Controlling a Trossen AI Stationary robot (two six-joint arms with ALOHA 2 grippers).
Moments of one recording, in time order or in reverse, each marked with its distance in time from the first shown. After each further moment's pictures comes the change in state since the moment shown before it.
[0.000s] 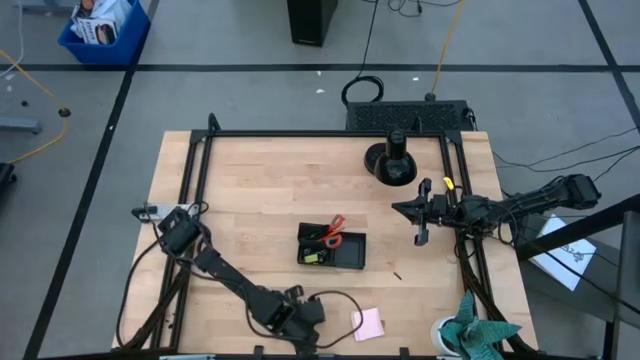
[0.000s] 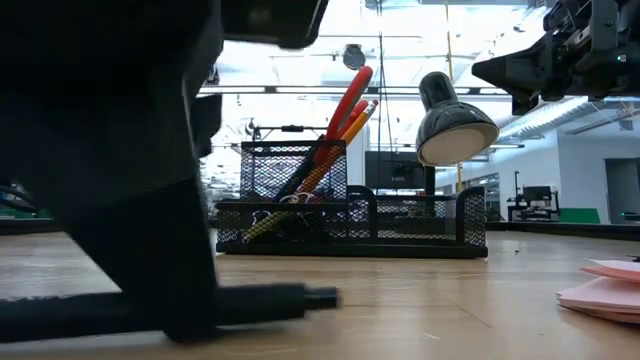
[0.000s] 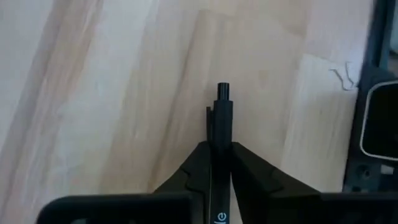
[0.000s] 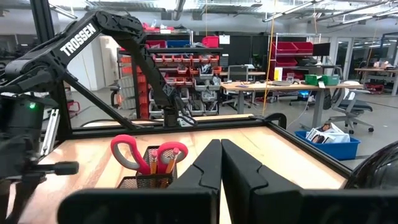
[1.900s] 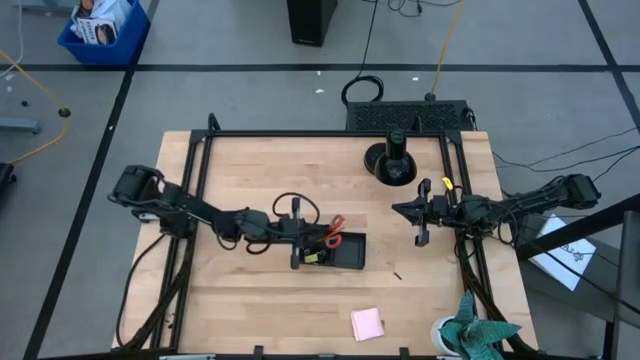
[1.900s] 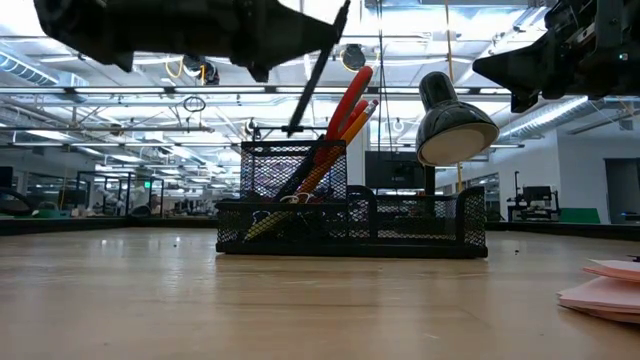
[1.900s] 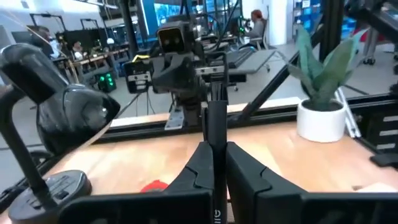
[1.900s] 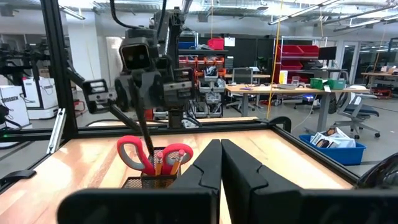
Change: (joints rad) left arm 0.427 -0.592 -0.896 1.466 -0.046 1.027; right arm 0.002 0.000 0.000 0.009 -0.023 -0.016
